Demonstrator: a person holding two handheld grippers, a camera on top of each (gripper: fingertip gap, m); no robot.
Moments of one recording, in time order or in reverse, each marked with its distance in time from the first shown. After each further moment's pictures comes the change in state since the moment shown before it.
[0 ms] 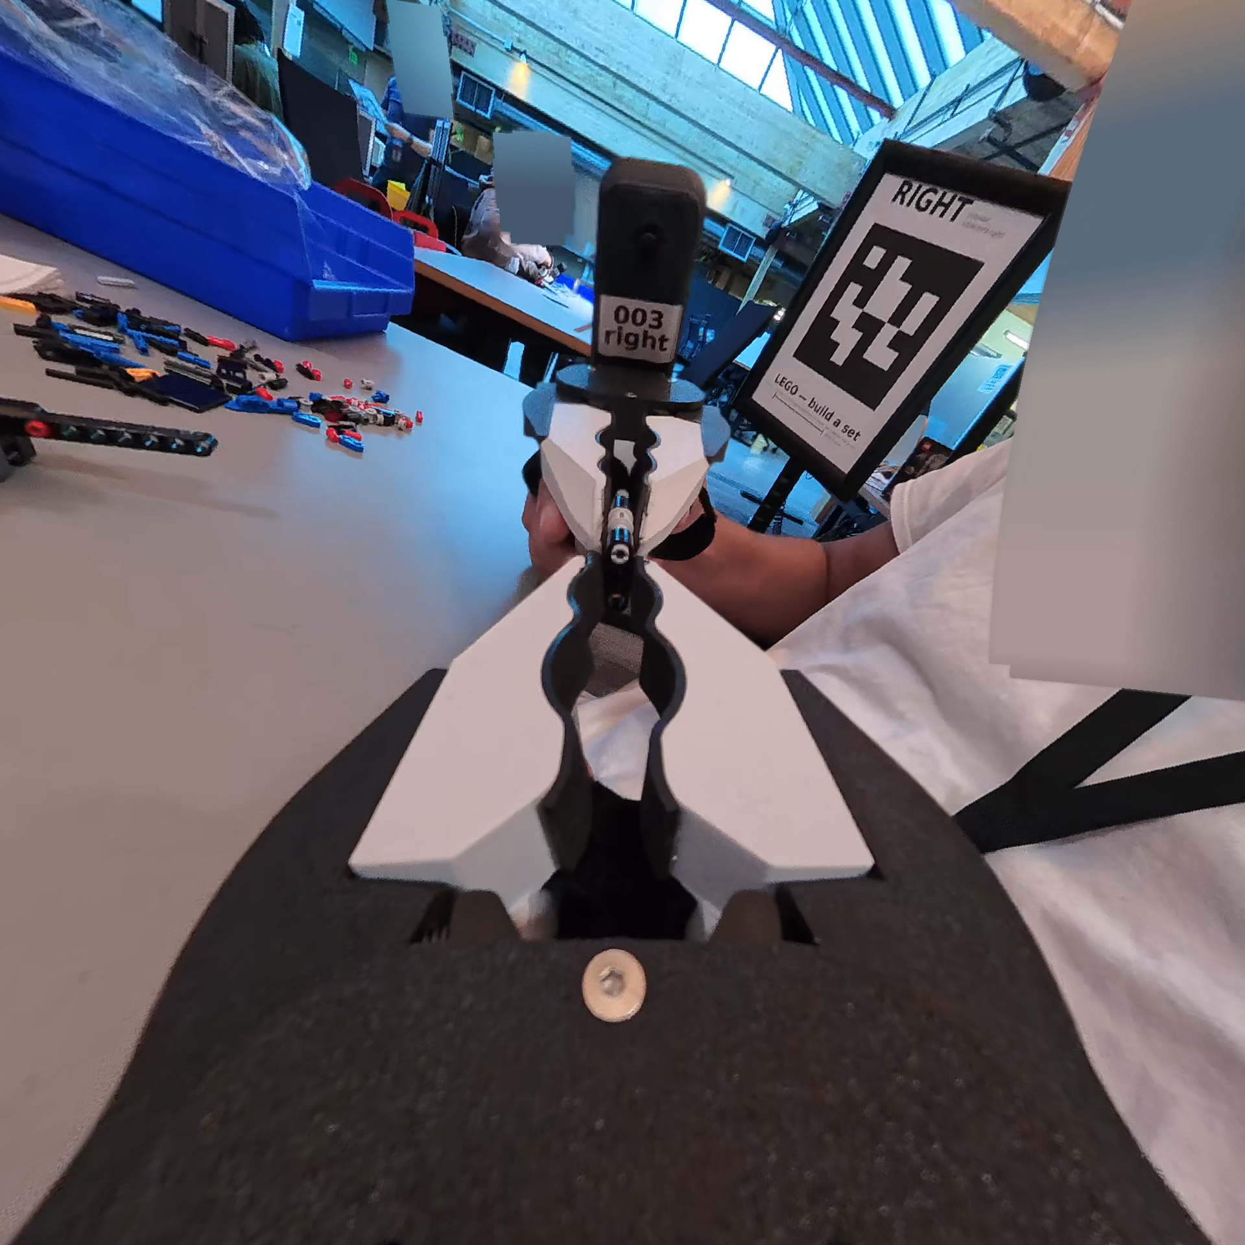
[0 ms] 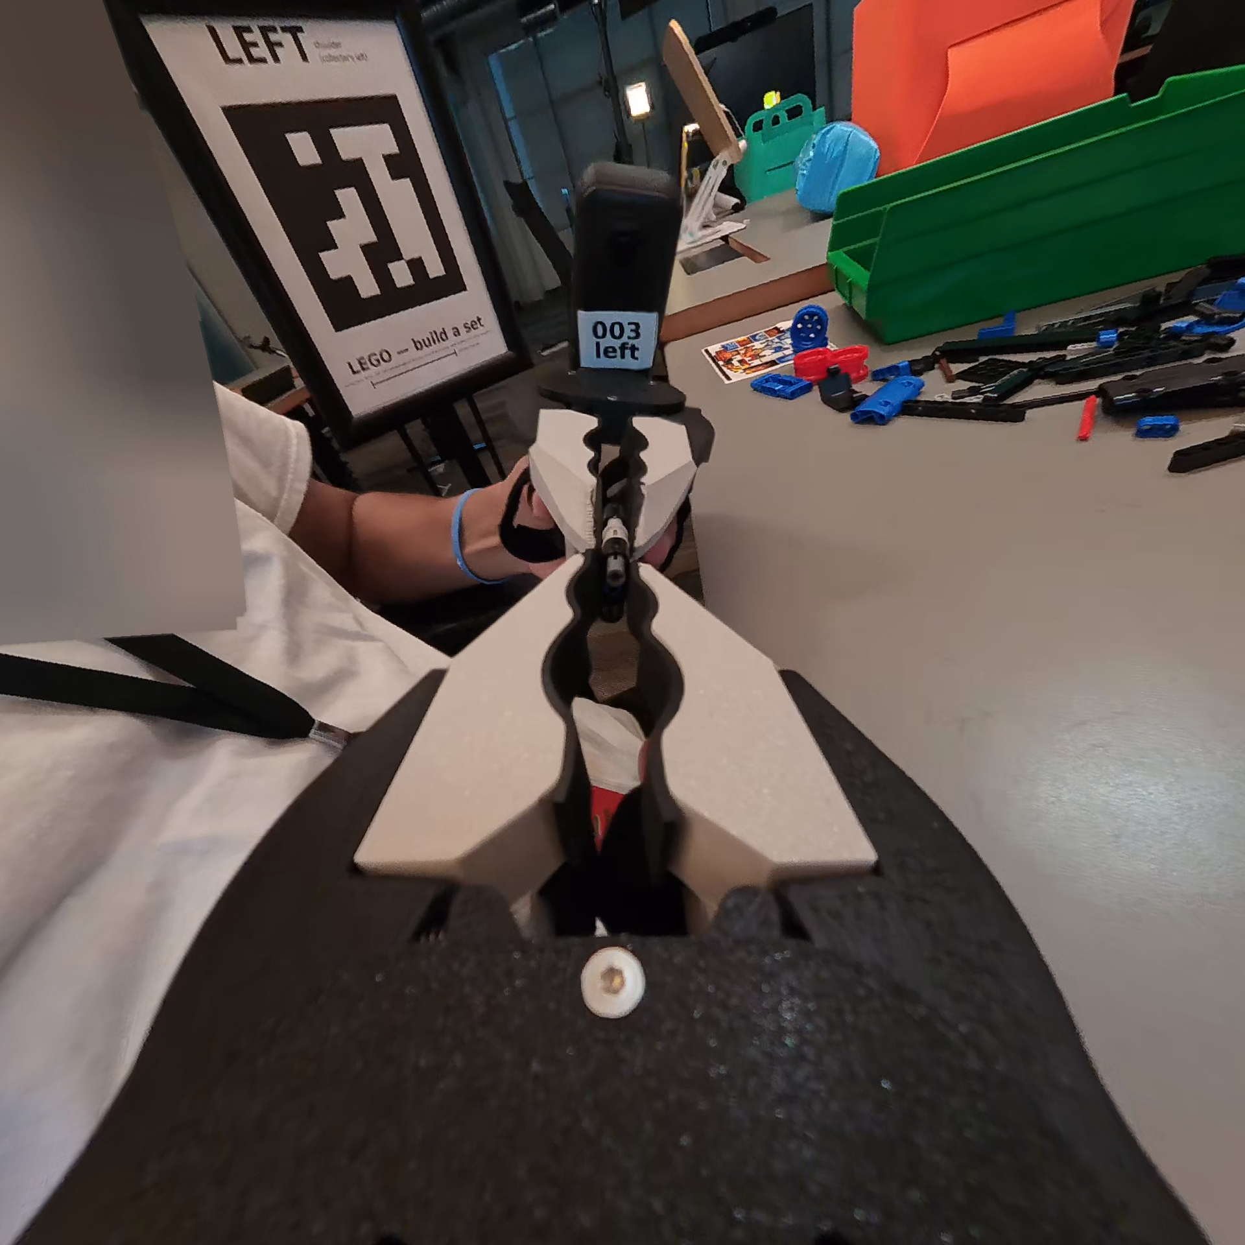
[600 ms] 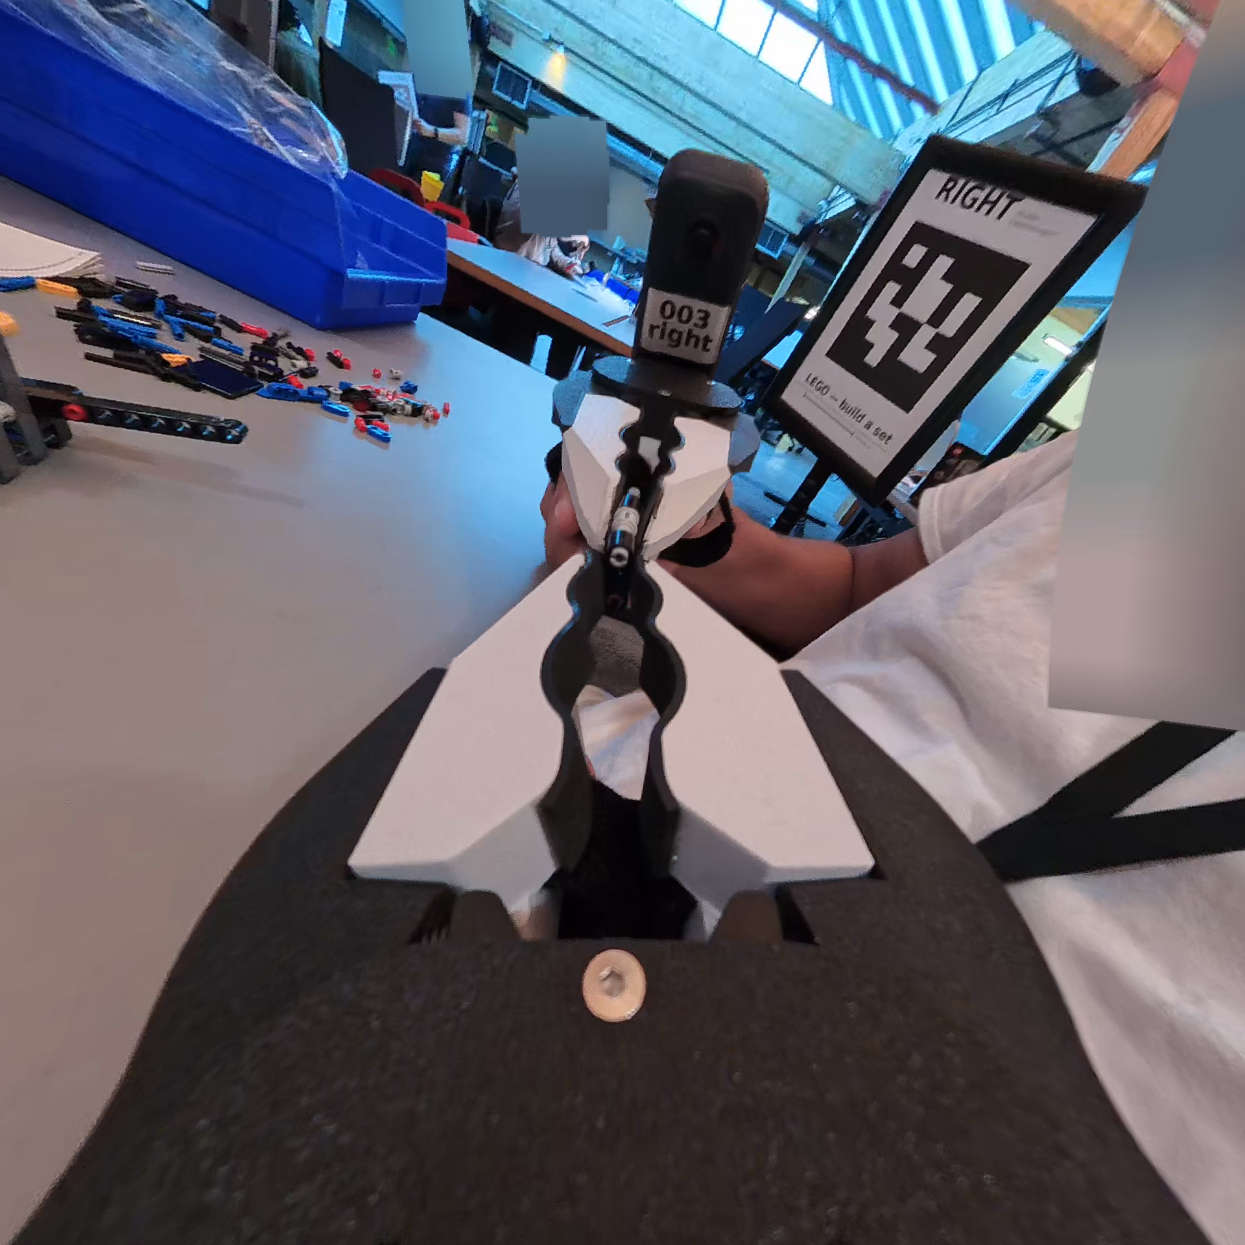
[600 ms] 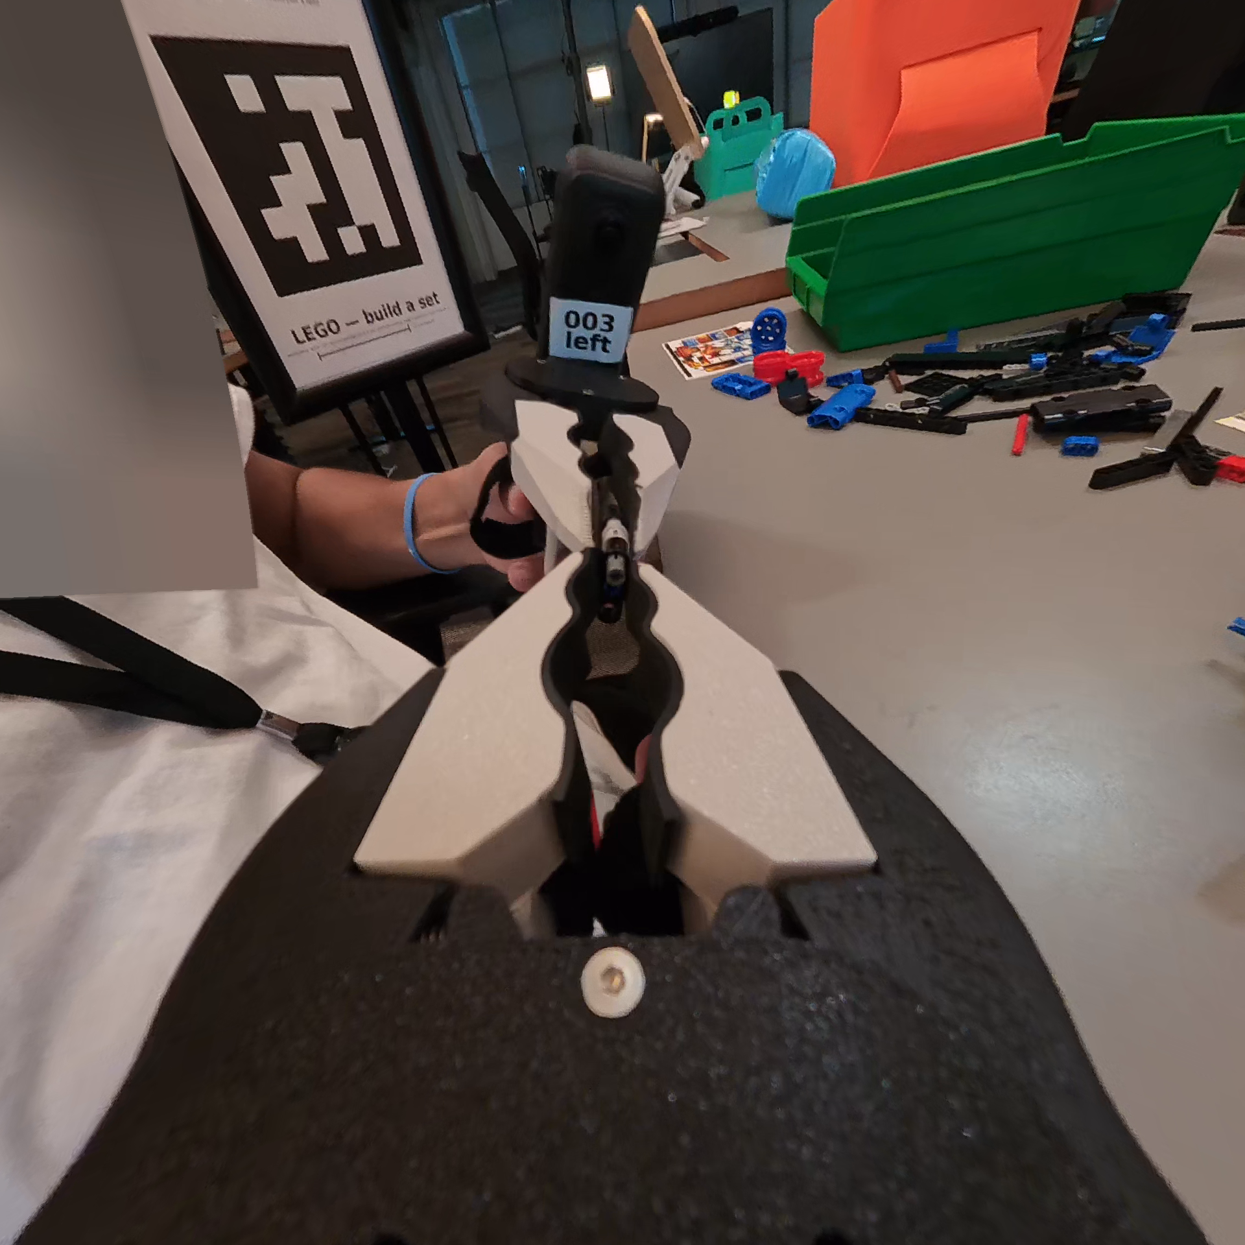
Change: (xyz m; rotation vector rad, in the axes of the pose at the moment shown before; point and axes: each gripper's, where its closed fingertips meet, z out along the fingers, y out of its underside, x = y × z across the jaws) left arm -0.008 0.001 0.004 -0.007 -0.050 -0.013; right arm 0.008 0.002 -0.002 -0.015 0.069 -0.069
